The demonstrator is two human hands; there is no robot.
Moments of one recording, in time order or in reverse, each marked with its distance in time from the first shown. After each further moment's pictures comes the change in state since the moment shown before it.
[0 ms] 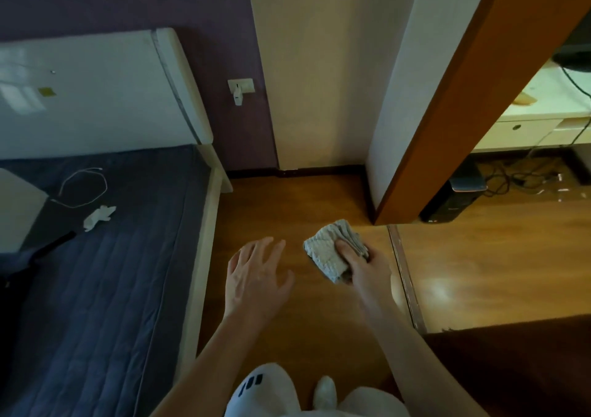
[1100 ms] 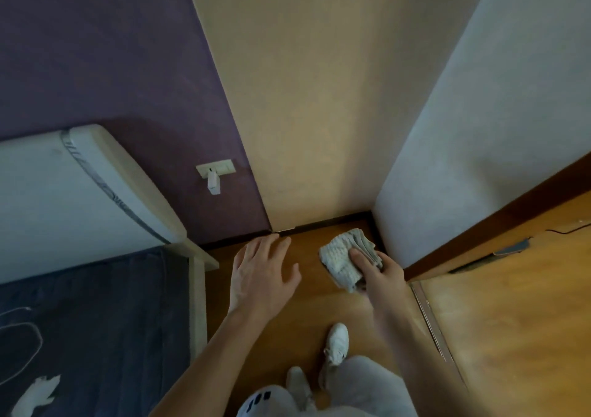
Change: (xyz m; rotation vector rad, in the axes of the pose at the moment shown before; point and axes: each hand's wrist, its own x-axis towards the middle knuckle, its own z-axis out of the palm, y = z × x) left_hand 0.515 -0.091 -0.036 0.018 -0.024 0.196; right_hand 0.406 -0.121 0.191 0.095 0.175 0.023
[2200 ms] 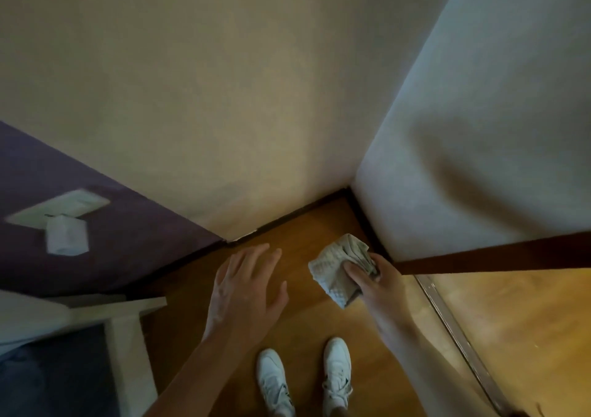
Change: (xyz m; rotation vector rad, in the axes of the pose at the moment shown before) left_hand 0.218 -0.013 0.223 -0.075 -0.139 0.297; right_hand 0.276 0.134 -0.051 -0.278 0.201 0.016
